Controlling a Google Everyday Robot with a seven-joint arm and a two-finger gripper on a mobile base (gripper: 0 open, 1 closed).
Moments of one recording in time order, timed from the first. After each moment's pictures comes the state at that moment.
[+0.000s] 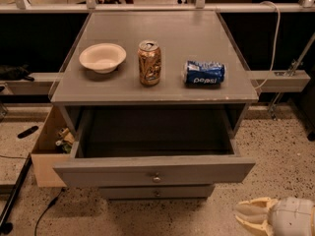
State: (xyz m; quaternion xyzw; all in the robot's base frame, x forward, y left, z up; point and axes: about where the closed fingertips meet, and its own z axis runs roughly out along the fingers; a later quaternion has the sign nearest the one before) arm 0.307 -0.196 0.701 -0.45 0.79 0.20 0.36
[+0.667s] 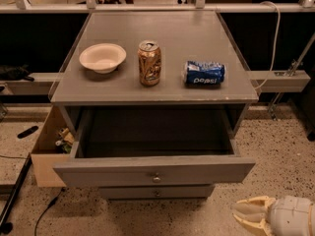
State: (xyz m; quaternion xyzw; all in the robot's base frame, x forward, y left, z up) arm 0.310 -0.196 0.701 -0.45 0.80 0.20 0.35
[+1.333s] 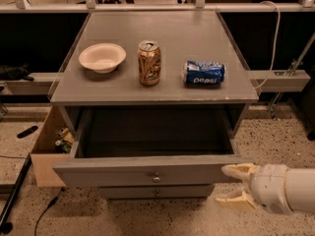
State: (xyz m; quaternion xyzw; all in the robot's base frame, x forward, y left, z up) arm 0.365 -0.174 0.719 -0.47 0.79 0.18 0.36
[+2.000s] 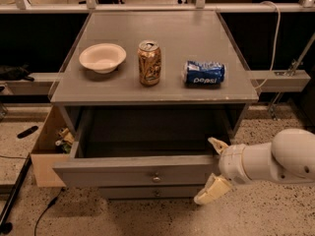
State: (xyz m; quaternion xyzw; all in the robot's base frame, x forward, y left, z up) arm 0.441 -0.133 0.674 -0.54 0.76 0.17 0.33
